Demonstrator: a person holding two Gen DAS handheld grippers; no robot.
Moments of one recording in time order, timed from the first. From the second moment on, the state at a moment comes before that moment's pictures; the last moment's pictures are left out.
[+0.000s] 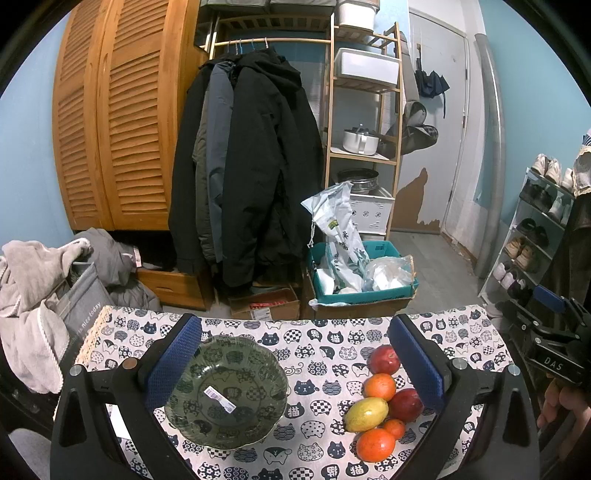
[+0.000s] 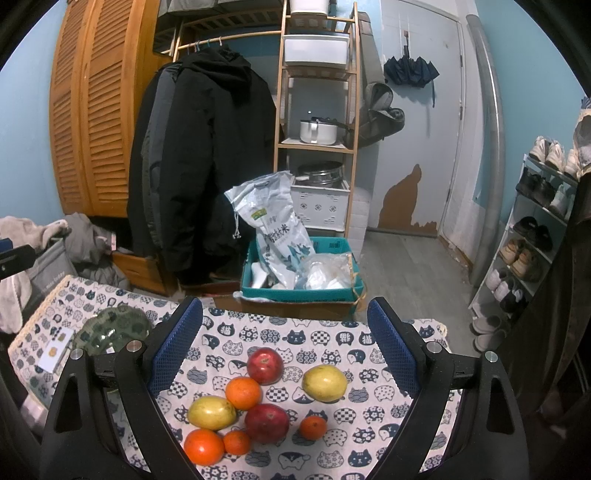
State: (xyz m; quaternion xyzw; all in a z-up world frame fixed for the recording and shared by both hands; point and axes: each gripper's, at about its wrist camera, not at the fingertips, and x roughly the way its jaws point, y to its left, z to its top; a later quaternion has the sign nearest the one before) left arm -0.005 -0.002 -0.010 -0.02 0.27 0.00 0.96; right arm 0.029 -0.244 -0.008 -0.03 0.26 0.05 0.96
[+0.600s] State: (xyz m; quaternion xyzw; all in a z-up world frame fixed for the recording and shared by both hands) left arm -0.005 -0.001 -0.010 -0.02 0.27 -0.01 0.96; right arm 0.029 -0.244 -0.007 -0.03 0.26 0.05 0.96
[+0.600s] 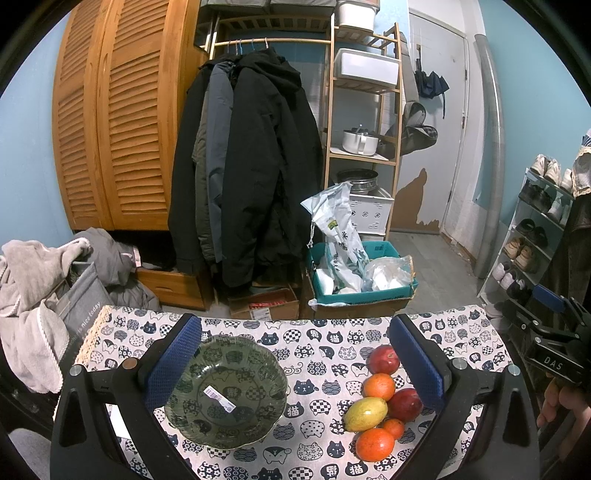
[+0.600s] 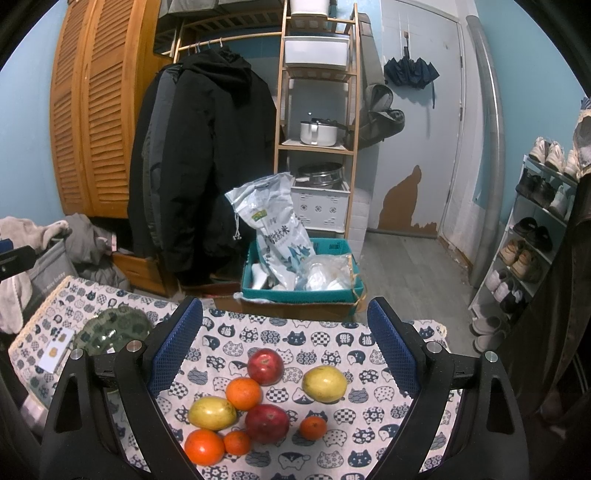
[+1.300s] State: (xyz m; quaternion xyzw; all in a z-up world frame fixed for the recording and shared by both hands) left arm -0.006 -0.005 -0.011 -0.02 0.28 -0.01 0.96; right arm 0.028 -0.245 -0.010 -0.03 0.26 0.05 0.96
